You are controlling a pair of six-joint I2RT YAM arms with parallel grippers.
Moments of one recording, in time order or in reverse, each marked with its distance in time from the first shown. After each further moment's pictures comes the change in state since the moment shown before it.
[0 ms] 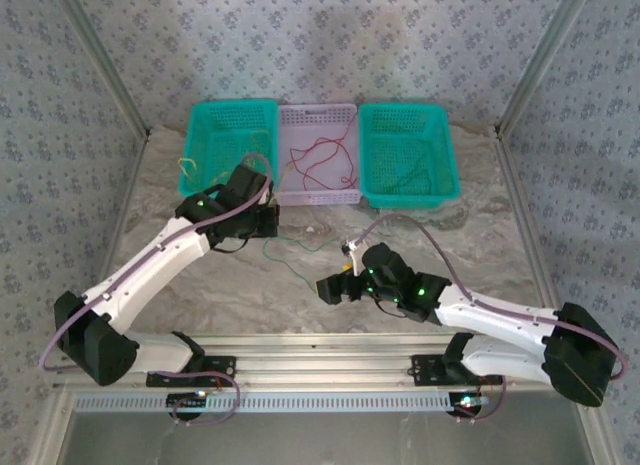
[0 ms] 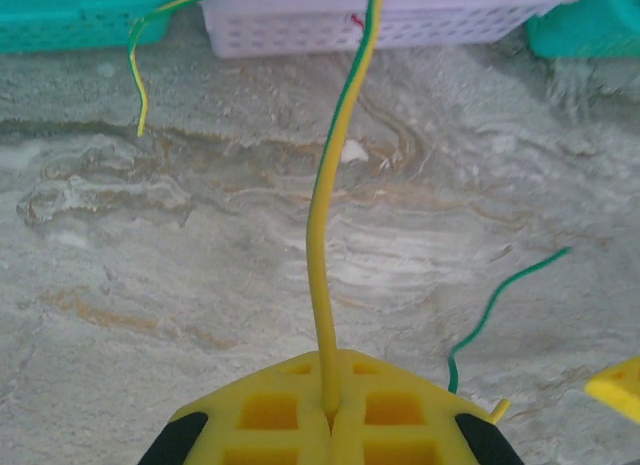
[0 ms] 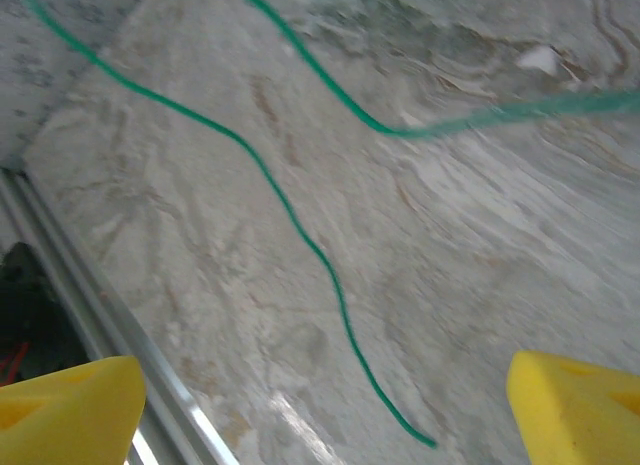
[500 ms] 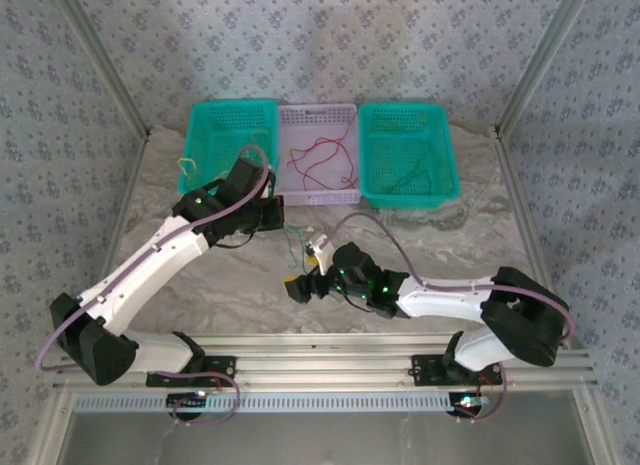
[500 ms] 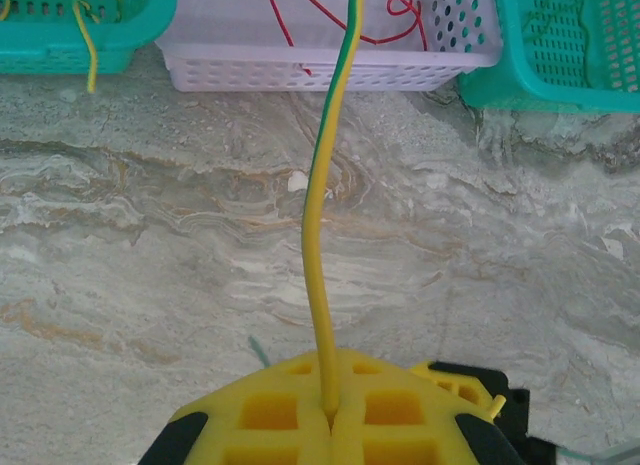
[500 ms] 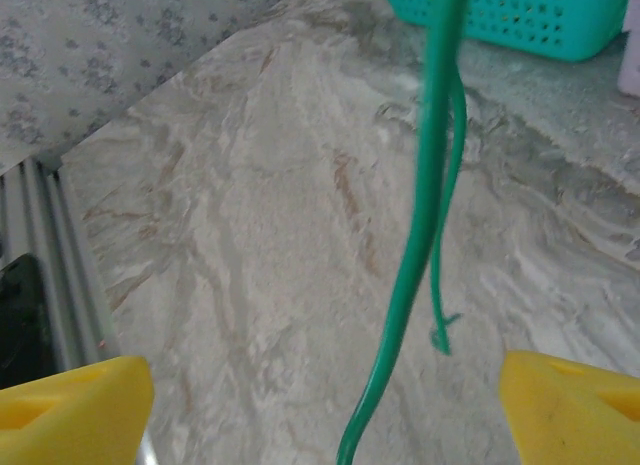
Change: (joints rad) left arm -0.034 0.001 0.079 -0.006 -0.001 -0.092; right arm 0.078 0.340 0.090 0.394 0.046 -0.177
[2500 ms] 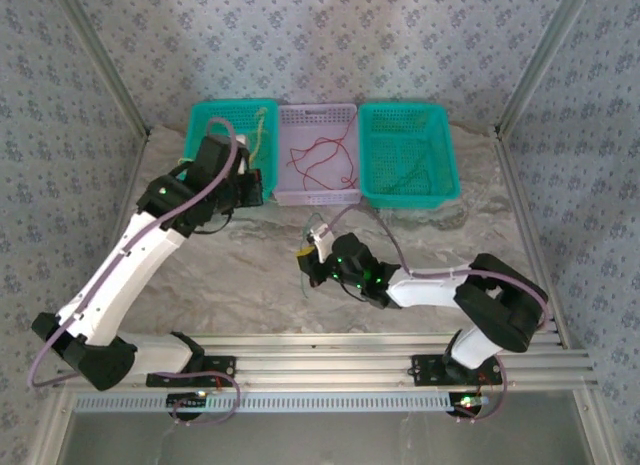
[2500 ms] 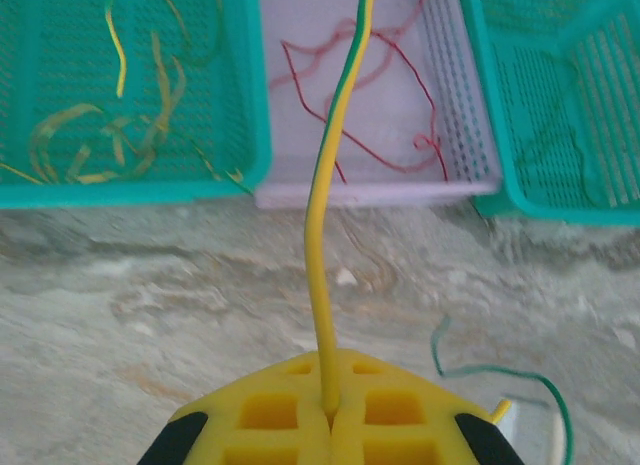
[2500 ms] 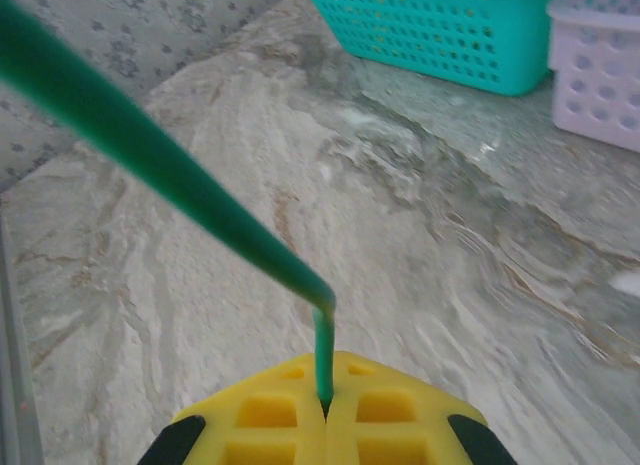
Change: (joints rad) left arm 0.088 -0.029 0.222 -0.111 -0.138 0.097; right arm -0.091 0.099 -0.004 0.121 -0.013 -0.017
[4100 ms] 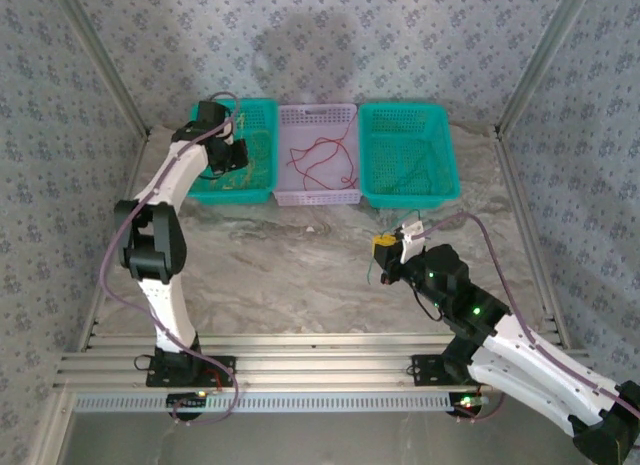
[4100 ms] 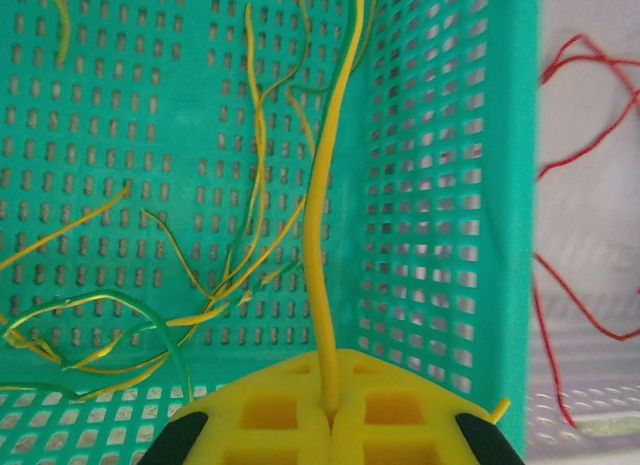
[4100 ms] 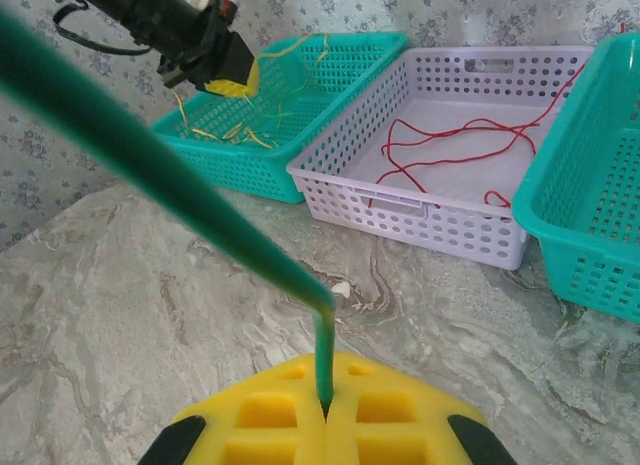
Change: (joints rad) left arm 0.433 0.710 0.218 0.240 0.336 0.161; right arm -0.165 -0.919 -0.129 -0.638 0.165 -0.053
